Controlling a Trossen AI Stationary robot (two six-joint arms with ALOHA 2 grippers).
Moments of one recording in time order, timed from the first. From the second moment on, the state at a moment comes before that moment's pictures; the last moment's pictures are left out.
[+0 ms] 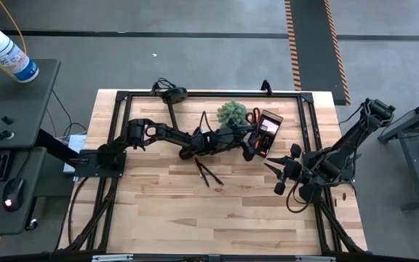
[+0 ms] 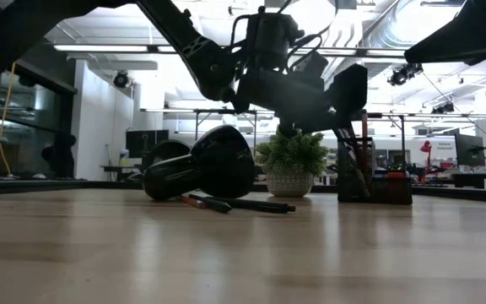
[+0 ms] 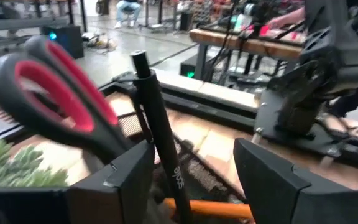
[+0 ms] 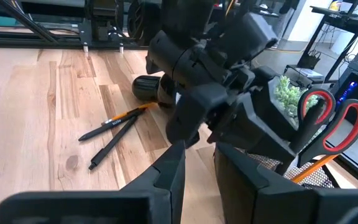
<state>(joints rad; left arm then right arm) 0.18 2.28 1.46 0.67 -0.33 -0.14 0.80 0.98 0.51 -0.31 1.18 0.59</state>
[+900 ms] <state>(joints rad) 0.16 2.28 1.46 0.69 -0.31 0.01 0.80 0.98 0.51 -0.31 1.17 0.58</state>
